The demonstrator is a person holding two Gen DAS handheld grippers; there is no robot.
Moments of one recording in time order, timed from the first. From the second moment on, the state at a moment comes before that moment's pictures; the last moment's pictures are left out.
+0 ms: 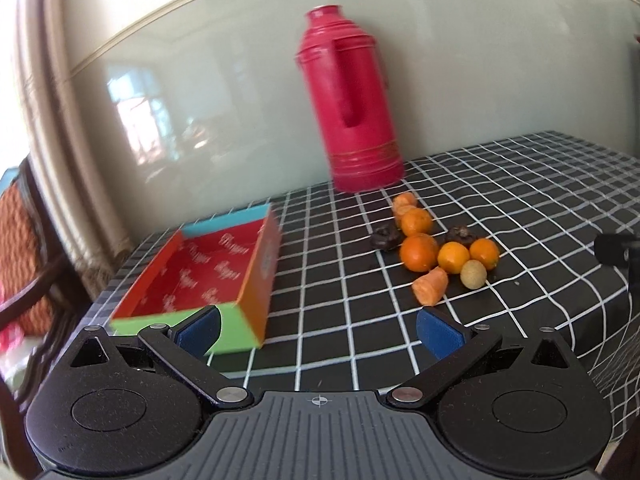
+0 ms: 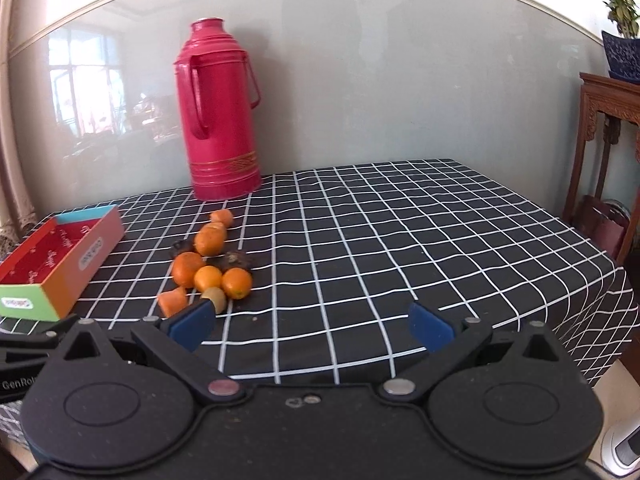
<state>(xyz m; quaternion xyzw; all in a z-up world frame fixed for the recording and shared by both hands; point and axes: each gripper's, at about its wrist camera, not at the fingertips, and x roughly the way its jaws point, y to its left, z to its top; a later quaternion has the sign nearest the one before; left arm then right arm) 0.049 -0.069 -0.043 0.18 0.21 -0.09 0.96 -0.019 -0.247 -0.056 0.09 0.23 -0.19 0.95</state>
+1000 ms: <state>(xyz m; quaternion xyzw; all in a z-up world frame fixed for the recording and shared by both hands) 0.130 -0.128 -0.097 0.20 0.25 -0.25 0.91 0.020 -0.286 -0.098 0.12 0.17 -0.24 0.95</state>
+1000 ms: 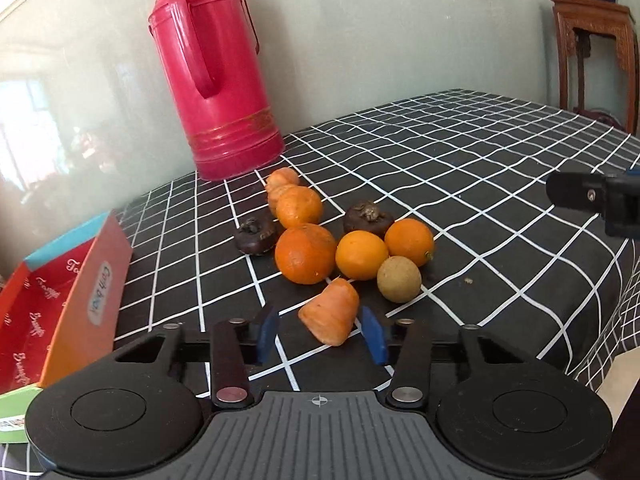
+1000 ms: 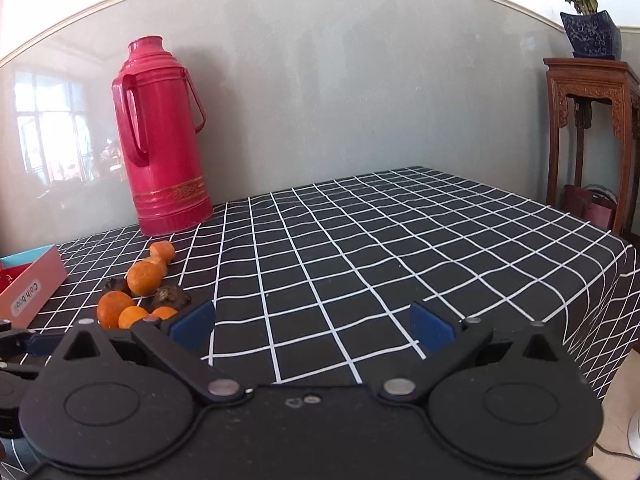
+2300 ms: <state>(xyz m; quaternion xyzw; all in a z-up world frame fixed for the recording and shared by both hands) 0.194 0.054 -0.062 0.00 0.25 0.15 0.96 0.047 -0.228 -0.099 0.09 0.19 -0.14 0.97</state>
